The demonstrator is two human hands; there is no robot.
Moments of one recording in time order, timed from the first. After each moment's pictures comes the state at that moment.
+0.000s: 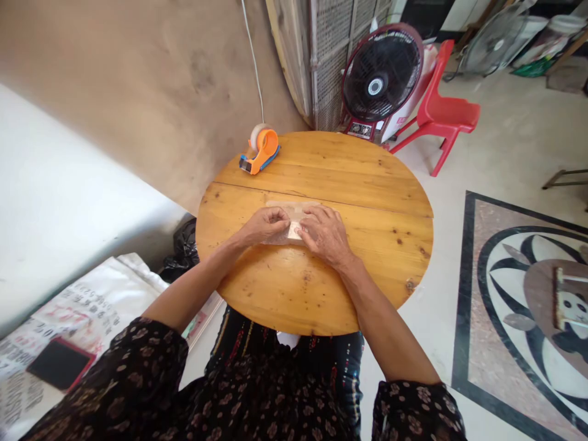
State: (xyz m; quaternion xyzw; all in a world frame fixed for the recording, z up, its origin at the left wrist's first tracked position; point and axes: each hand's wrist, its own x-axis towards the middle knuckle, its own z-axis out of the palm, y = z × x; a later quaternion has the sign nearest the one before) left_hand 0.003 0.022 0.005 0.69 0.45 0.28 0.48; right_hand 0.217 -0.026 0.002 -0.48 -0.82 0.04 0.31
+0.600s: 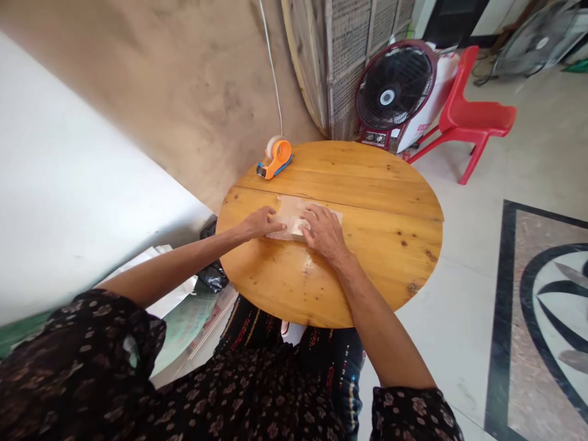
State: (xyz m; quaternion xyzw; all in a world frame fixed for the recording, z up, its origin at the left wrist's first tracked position) left_hand -0.017 0.010 0.027 0.66 0.67 0.11 0.32; right_hand 0.212 -0.023 -0.006 -0.46 -0.82 0.05 0.32
